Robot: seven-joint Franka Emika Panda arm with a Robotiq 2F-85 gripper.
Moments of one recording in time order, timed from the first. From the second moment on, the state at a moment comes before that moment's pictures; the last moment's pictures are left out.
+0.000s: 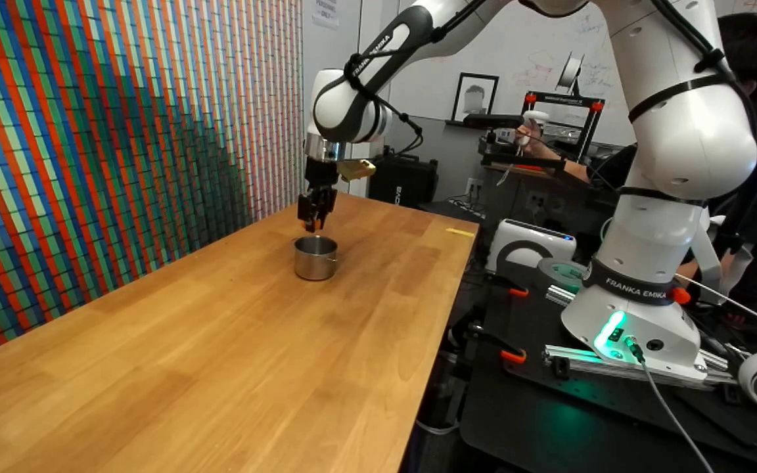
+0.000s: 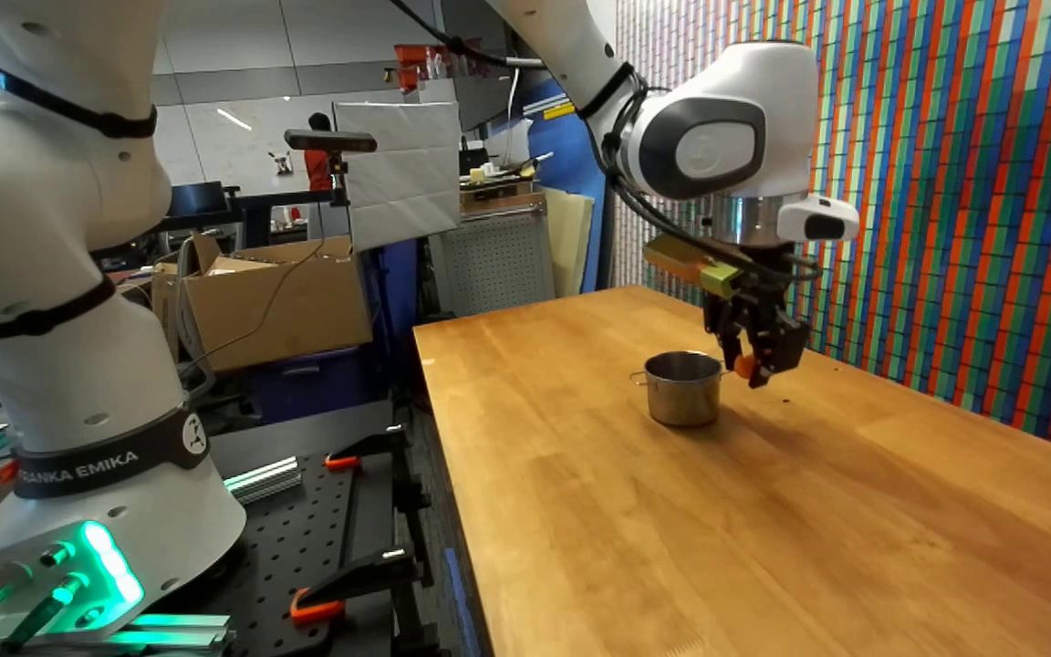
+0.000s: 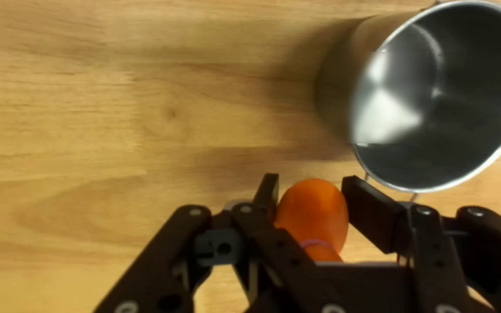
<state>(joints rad) -0.12 0.54 0.13 -1.94 0.08 2.52 -0.16</state>
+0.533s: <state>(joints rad) -0.12 0.37 0.15 -1.95 0.26 2.25 -0.27</state>
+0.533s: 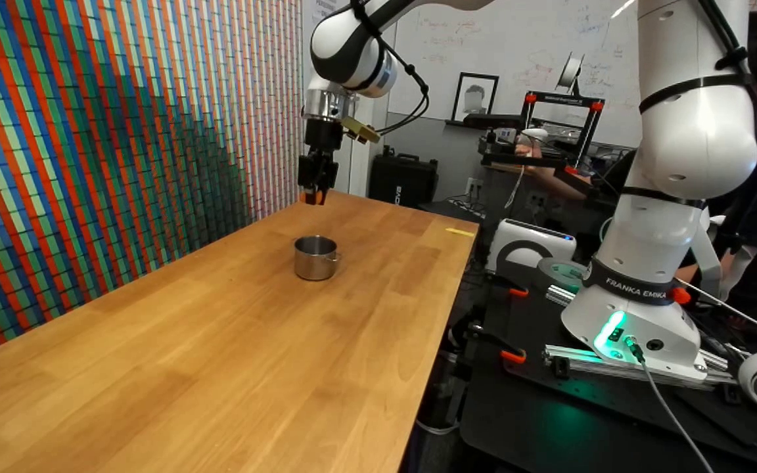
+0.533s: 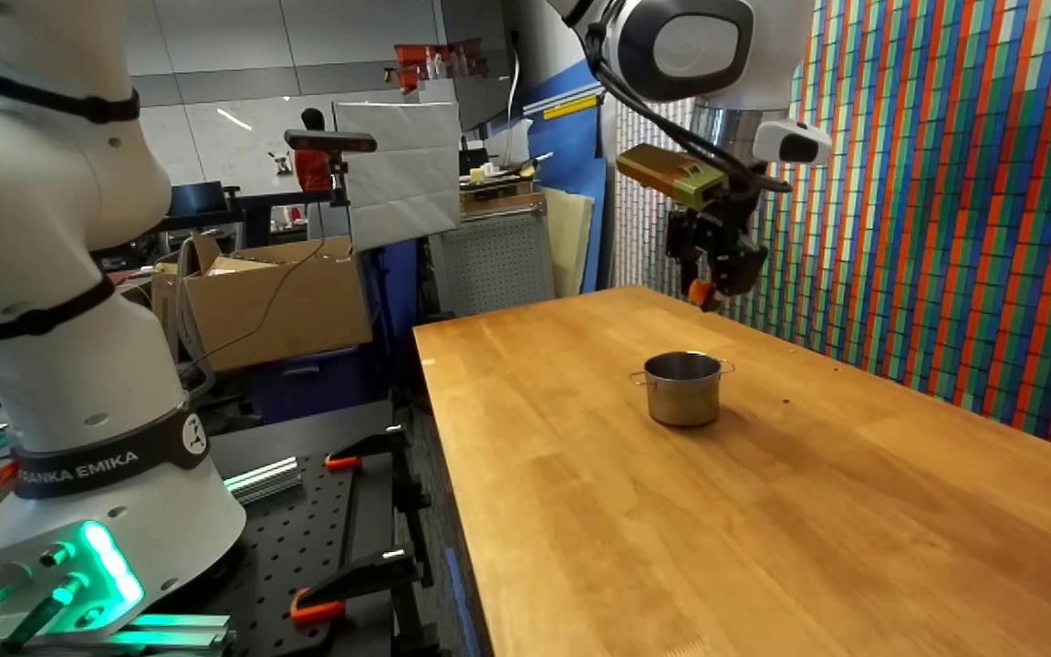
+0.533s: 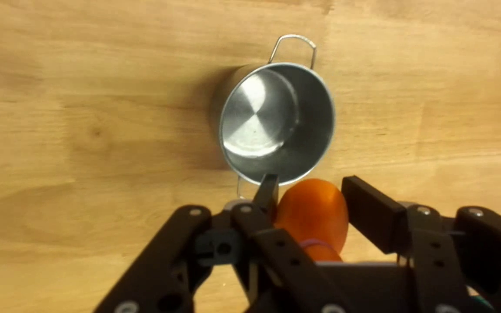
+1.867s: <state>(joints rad) -0.07 0.43 0.11 -2.01 0.16 2.33 -0.30</state>
